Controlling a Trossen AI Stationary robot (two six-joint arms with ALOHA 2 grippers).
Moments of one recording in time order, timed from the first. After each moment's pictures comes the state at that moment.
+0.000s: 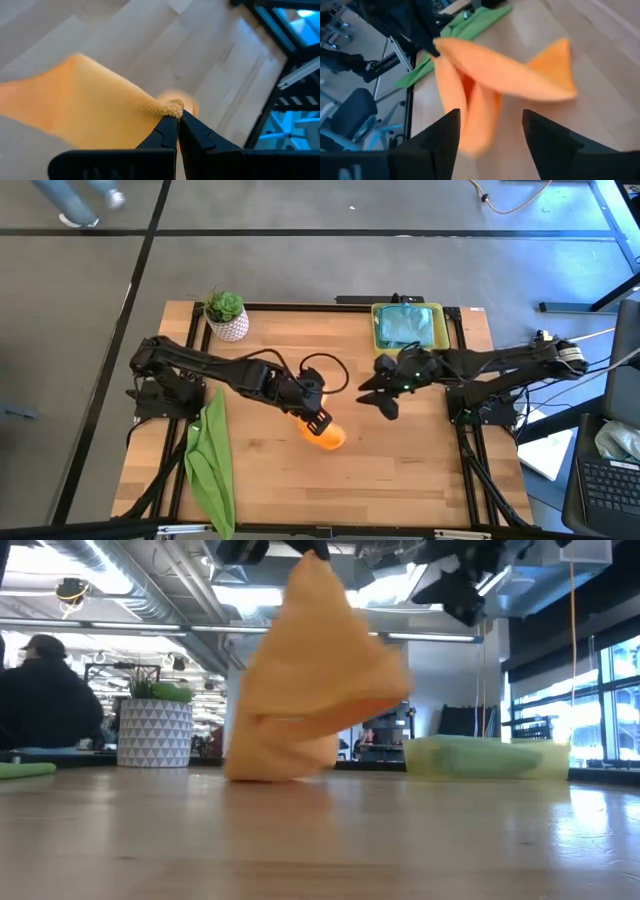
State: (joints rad) left arm -0.22 1.70 1.64 -0.88 -0.19 -0.97; right arm 0.06 1.15 0.87 -0.24 -0.08 0.56
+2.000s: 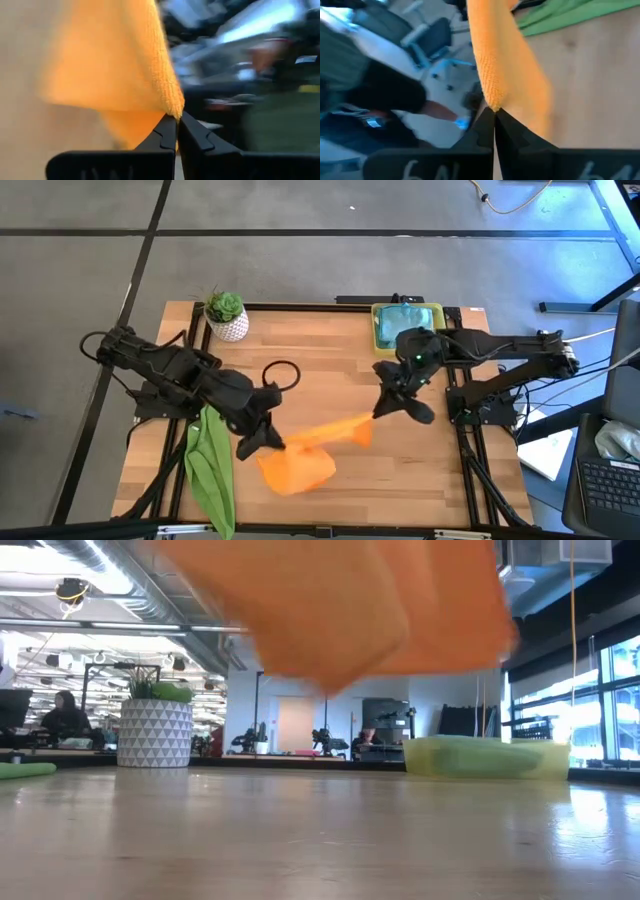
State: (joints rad) left arm -0.39 1.40 1.64 -0.81 0.14 -0.93; right arm 0.05 1.27 1.31 -0.67 -0.59 0.22
